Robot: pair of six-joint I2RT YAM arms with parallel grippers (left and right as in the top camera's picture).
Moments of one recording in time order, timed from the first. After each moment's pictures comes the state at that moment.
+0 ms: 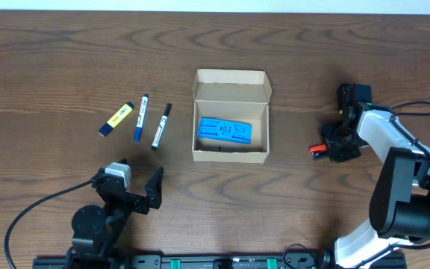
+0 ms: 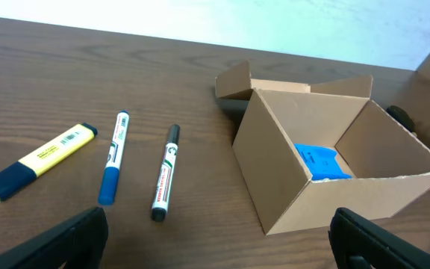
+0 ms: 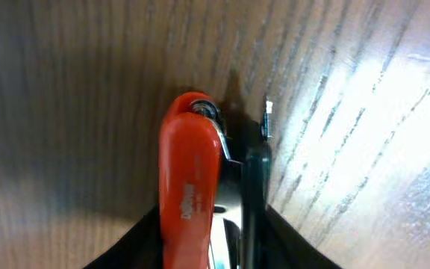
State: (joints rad) left arm -0.15 0.01 0.11 -0.36 0.23 -0.20; right arm -0.15 1.81 1.03 -0.74 0.01 1.17
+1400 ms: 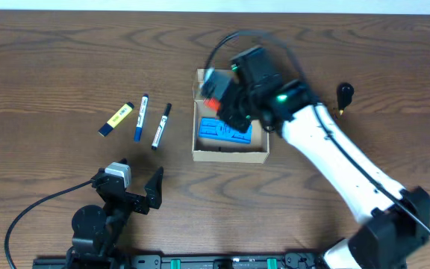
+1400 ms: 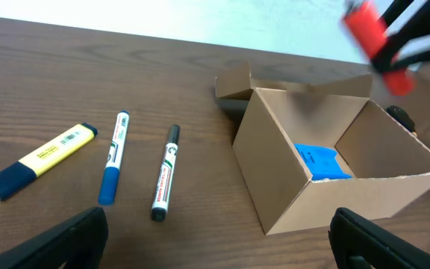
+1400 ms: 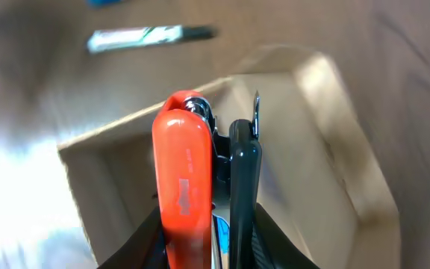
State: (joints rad) left arm -0.15 0.01 0.11 -0.36 0.23 -0.20; right arm 0.58 1.70 1.46 -0.80 -0.18 -0.58
